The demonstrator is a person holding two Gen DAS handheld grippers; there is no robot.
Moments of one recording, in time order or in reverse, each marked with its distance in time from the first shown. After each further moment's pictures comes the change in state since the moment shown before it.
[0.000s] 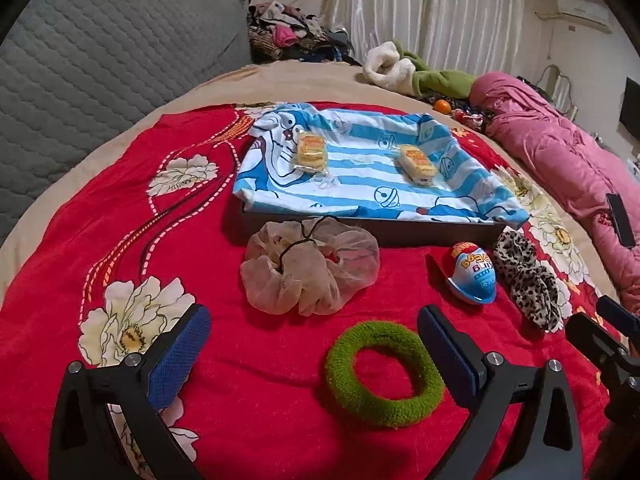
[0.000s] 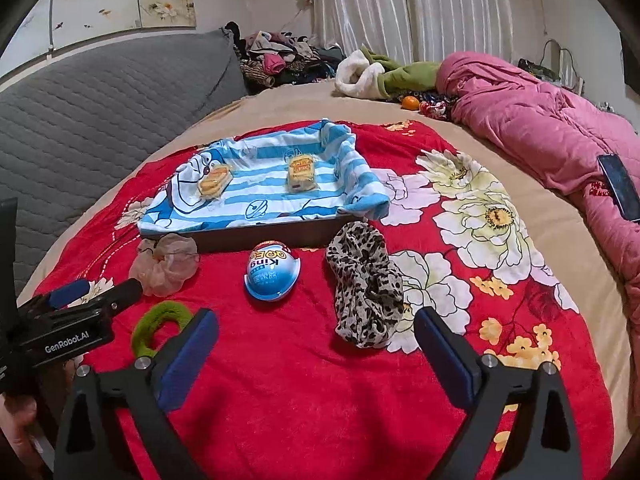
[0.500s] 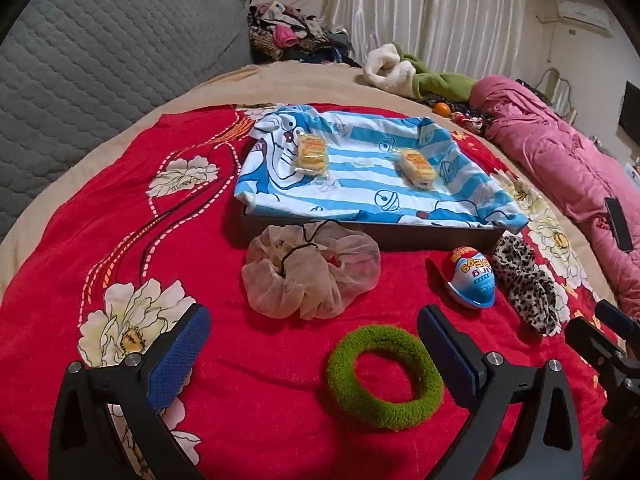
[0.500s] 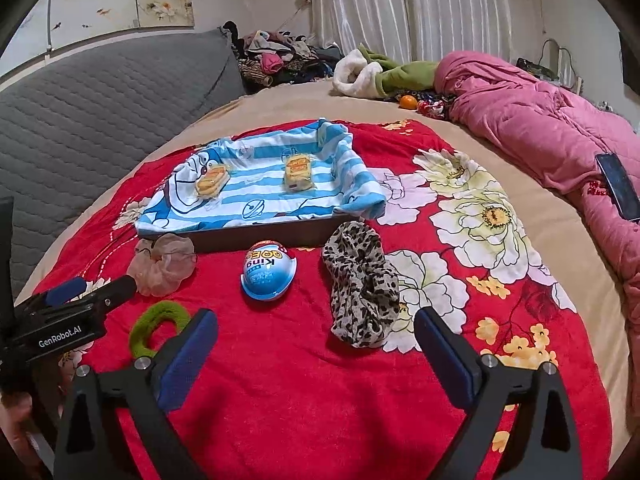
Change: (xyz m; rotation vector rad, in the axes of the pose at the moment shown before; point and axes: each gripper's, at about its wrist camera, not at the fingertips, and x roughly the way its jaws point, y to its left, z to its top) left arm 0.001 0.004 0.002 -0.006 -0.004 -0.007; right arm 0.000 -0.002 0.001 0.000 0.003 -0.008
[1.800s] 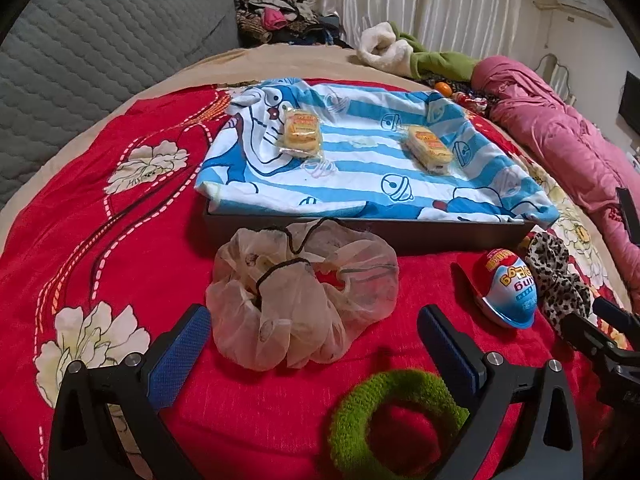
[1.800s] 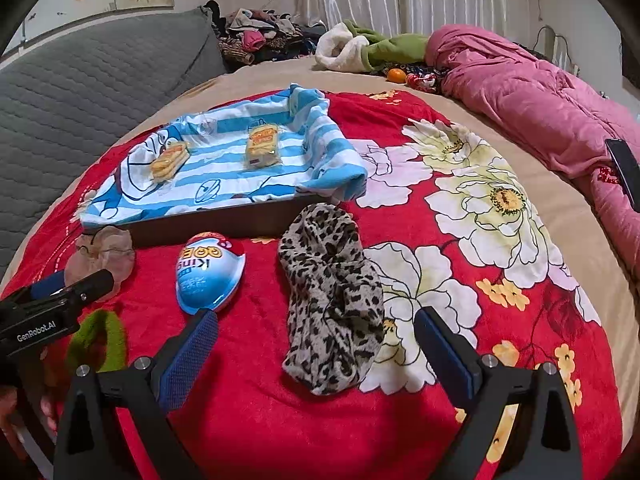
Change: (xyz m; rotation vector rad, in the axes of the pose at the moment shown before) left arm 0.067 -0.004 0.012 0.024 0.057 -0.018; right arm 0.065 -0.023 0.005 0.012 0.079 -0.052
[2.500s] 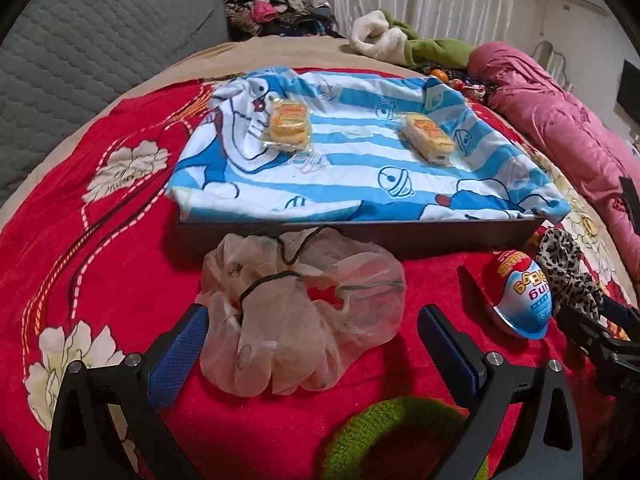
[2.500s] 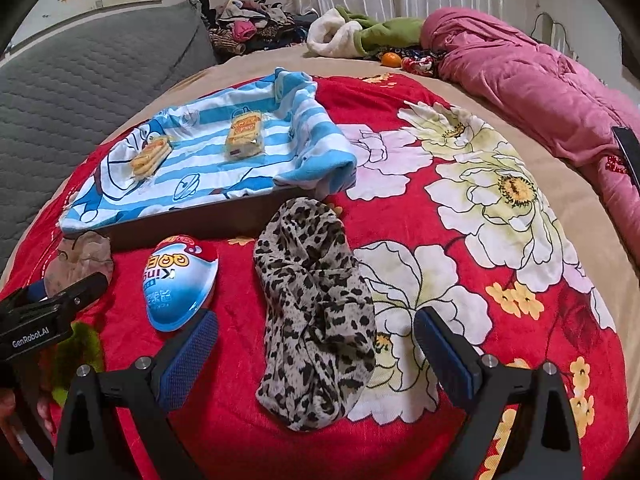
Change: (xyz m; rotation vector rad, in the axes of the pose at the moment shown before) left arm 0.020 -0.007 0.009 0.033 0.024 -0.015; right arm 0.026 -0.011 0.007 0.029 0.047 -0.002
